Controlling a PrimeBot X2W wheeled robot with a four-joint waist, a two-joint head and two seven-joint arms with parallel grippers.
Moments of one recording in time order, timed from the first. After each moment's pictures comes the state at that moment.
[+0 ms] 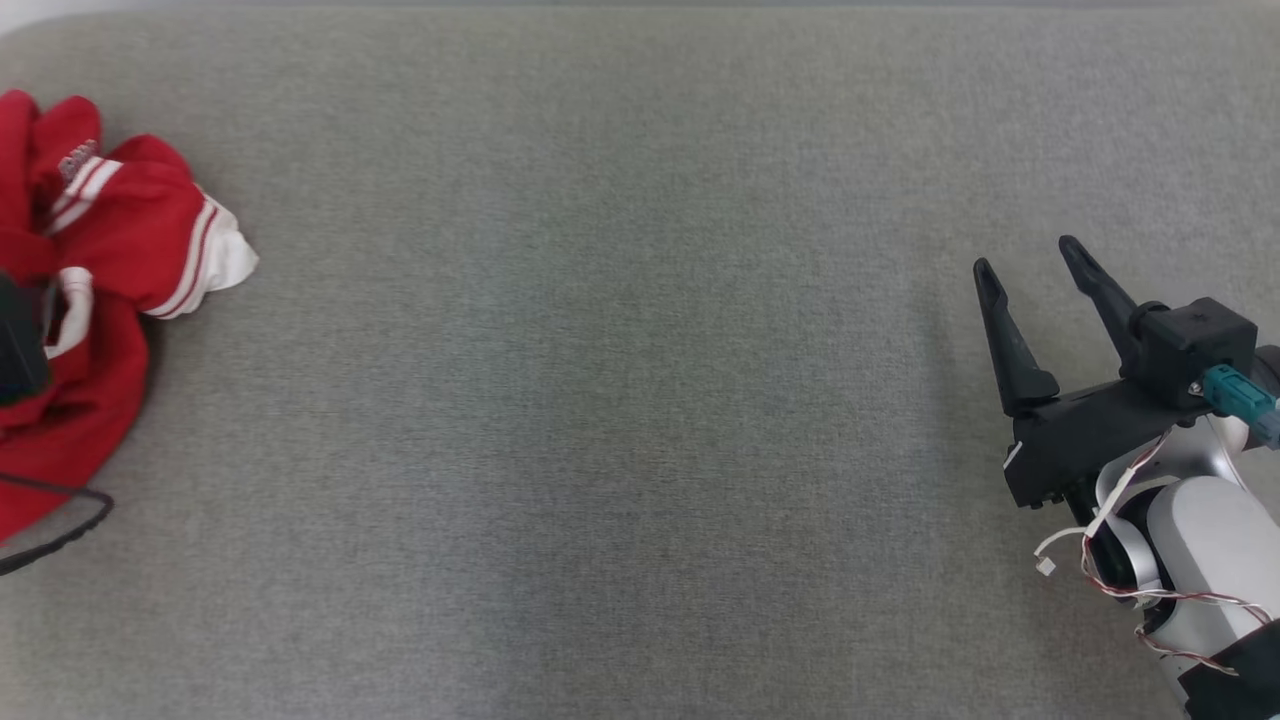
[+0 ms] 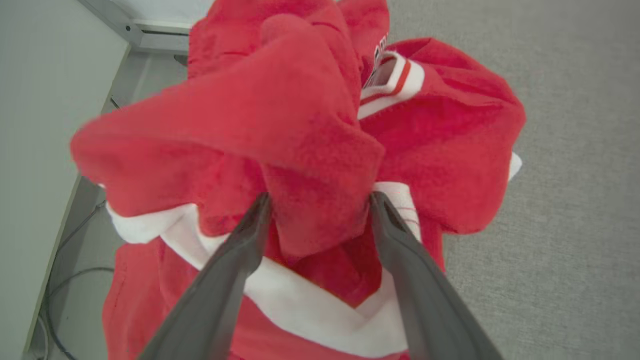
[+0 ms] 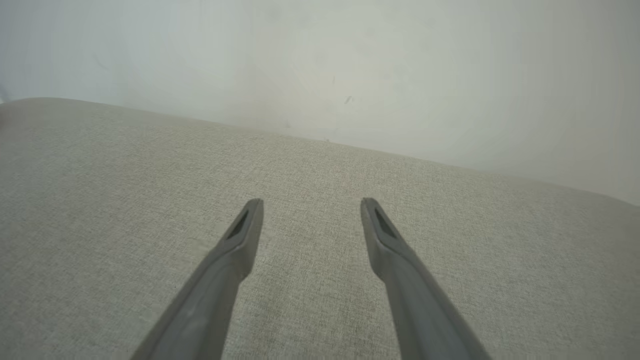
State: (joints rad) left arm -0.94 0.44 -0.11 0.86 -0.26 -0.12 0.57; right arm -0.41 -0.36 0.27 0.16 0.38 -0.08 -0.04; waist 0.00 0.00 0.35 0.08
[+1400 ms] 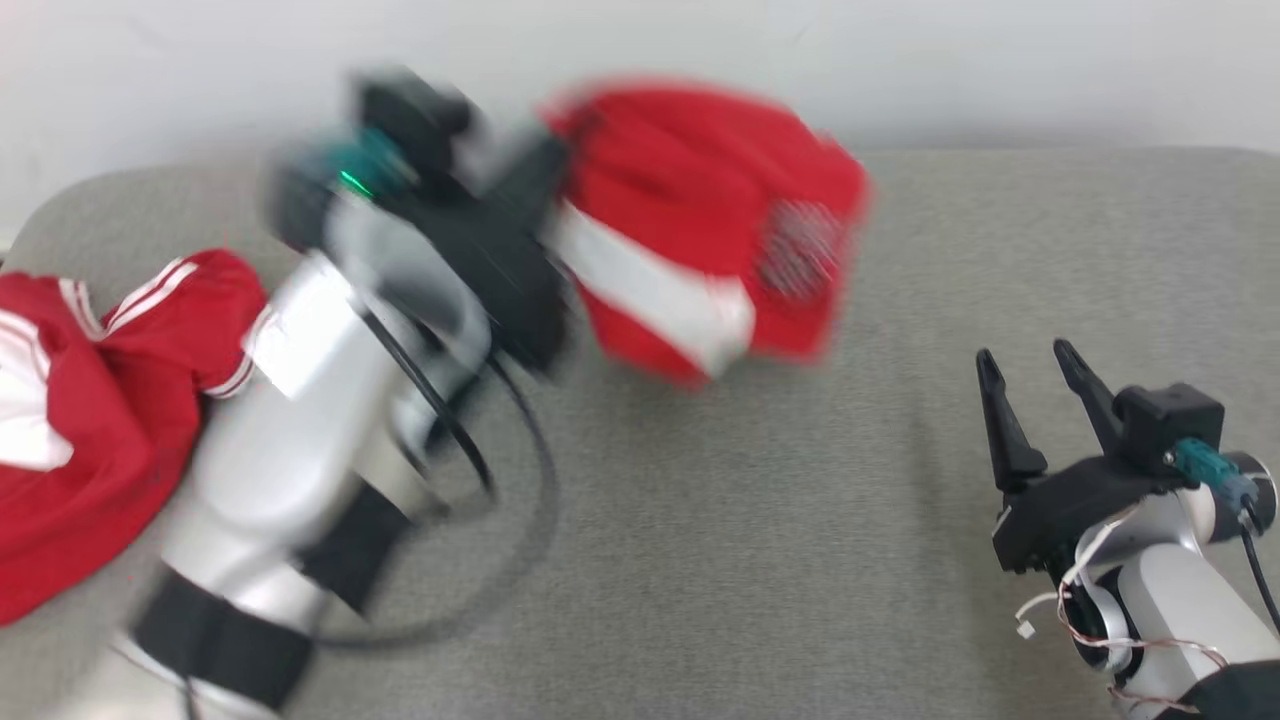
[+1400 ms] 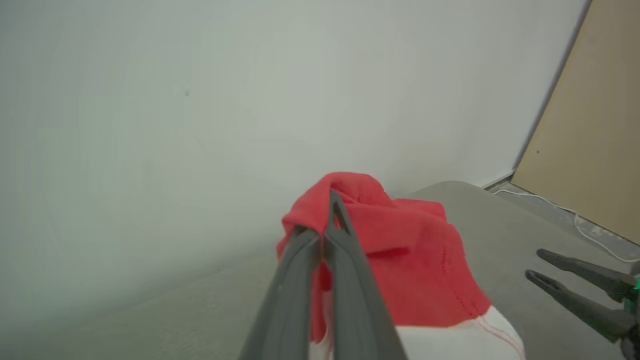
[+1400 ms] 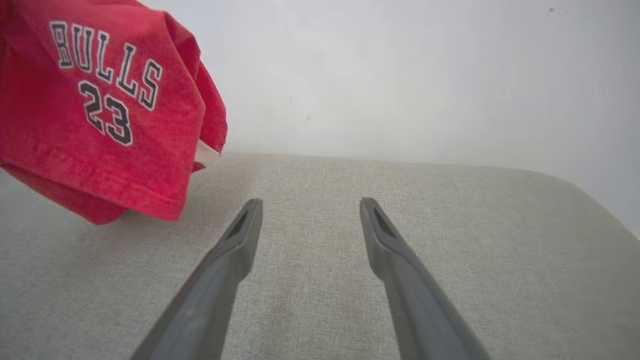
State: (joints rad) left arm -0.96 0.12 -0.62 0.51 -0.49 -0.12 0.09; right arm -0.35 -0.29 0.24 0.35 0.43 -0.08 -0.12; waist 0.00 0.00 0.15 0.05
